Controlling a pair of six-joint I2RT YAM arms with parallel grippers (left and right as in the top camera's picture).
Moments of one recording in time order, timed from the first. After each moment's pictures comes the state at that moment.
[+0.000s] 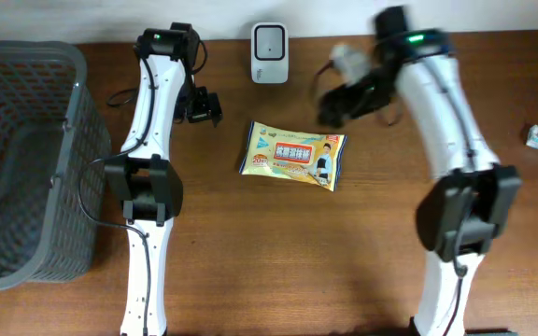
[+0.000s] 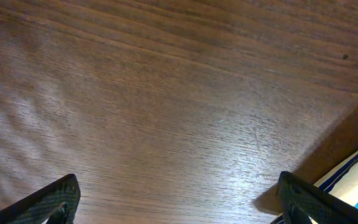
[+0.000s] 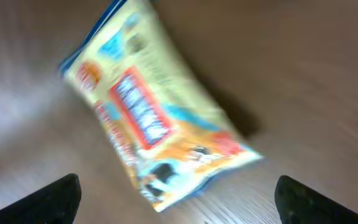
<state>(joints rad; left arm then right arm) -0.14 2.68 2.74 -1.68 0.00 -0.36 0.19 2.17 2.07 -1.27 -0.35 -0.40</state>
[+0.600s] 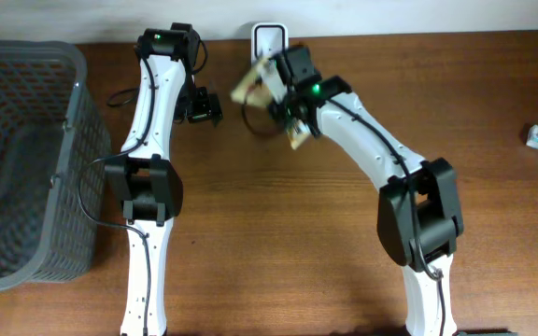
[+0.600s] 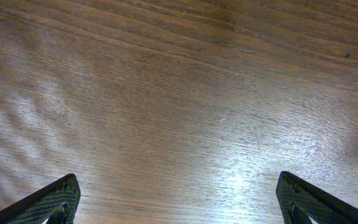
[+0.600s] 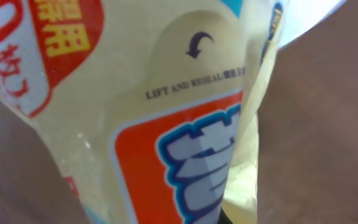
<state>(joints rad) -0.14 2.68 2.74 -1.68 0.00 -0.36 0.44 2.19 1.89 -0.65 0.02 -0.22</state>
